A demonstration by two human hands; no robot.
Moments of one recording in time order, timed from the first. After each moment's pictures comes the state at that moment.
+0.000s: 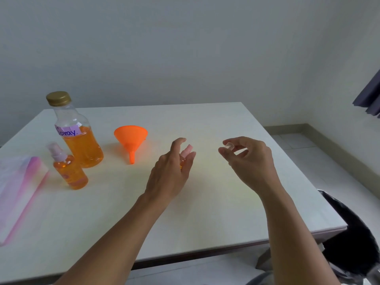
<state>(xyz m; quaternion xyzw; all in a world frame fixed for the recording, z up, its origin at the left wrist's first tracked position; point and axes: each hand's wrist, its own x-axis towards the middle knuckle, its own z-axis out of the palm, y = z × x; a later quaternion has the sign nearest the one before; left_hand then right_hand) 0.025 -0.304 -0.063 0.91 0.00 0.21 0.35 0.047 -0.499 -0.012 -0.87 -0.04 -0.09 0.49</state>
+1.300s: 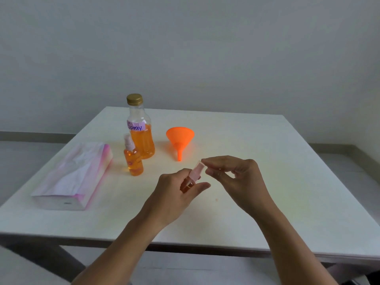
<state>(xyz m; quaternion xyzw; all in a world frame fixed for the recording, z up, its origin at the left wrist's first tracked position) -0.079 -0.229 -0.050 0.90 0.03 0.18 0.38 -0.001 -0.402 -0.025 -0.78 -0.31 -0.05 0.55</state>
